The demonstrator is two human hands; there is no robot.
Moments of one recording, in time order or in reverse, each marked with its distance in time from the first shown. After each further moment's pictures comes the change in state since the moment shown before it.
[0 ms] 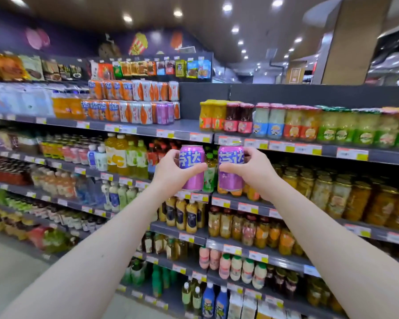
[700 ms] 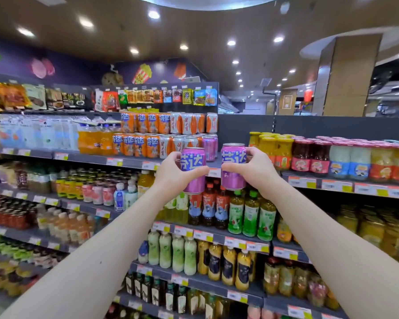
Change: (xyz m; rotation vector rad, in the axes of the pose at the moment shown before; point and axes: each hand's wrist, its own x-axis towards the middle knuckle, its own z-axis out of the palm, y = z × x) left_hand 0.197 -0.093 -0.230 -0.051 -0.032 0.095; right_hand 0.176 -0.114 0.248 -0.033 0.136 -0.093
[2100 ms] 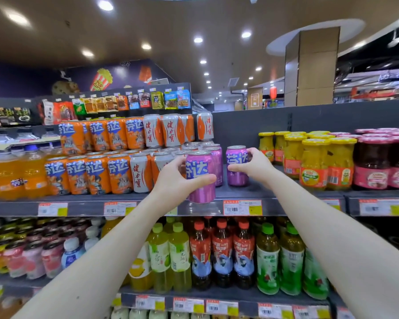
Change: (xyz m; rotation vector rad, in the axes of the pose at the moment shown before) left_hand 0.262 -0.144 0.048 -0.122 -0.267 0.163; right_hand 0.304 0.163 0.093 -0.133 0.132 0.152
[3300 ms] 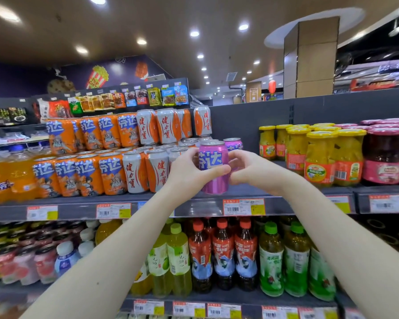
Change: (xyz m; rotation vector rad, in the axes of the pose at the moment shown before) left_hand 0.033 -0.005 0.034 0.007 -0.011 0.063; right_hand -0.054 -0.031 -0.010 0.081 -0.468 -0.154
